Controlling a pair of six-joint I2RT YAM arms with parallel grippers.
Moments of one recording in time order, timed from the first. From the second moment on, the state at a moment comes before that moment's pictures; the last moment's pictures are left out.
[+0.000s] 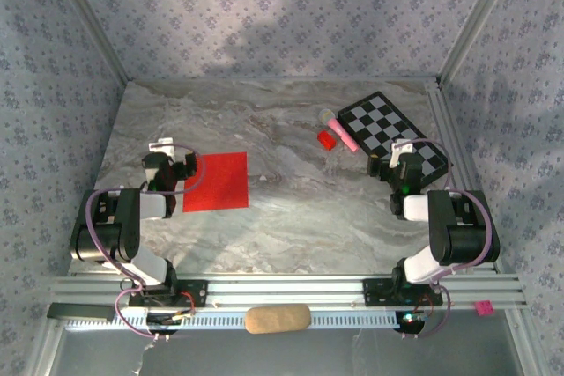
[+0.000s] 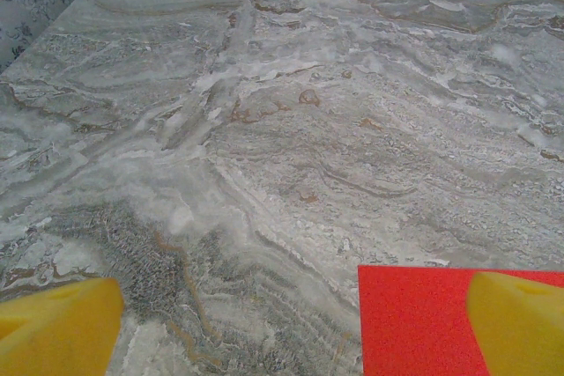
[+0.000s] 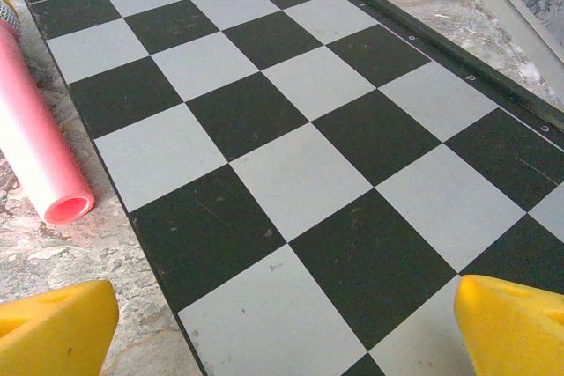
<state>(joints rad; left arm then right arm) 0.01 1.54 0.40 0.70 -0.12 -0.04 -0.02 1.52 0.38 0.69 0.06 -0.03</state>
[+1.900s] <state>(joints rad) -0.27 1.67 0.91 -0.24 0.22 -0.44 0.13 1.17 0.65 -0.25 -0.42 0.31</state>
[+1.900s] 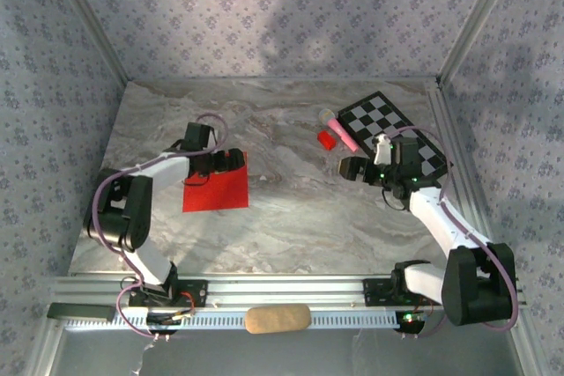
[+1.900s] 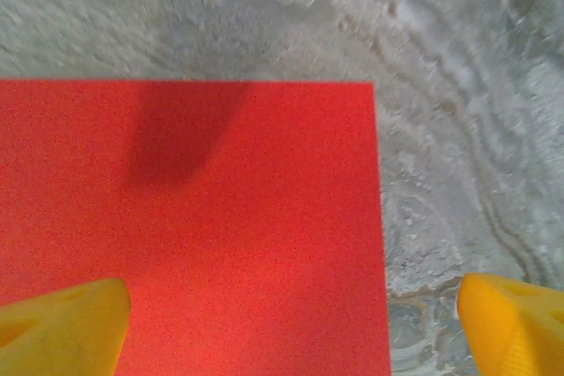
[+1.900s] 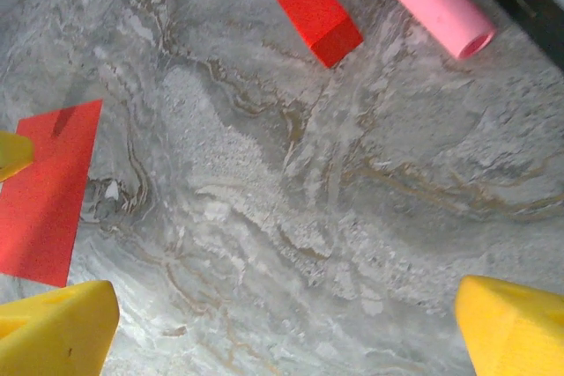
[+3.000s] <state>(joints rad) -0.67 1.67 0.92 -0.23 -0.01 -0.72 0.17 0.80 0.49 -0.34 -0.34 0.45</state>
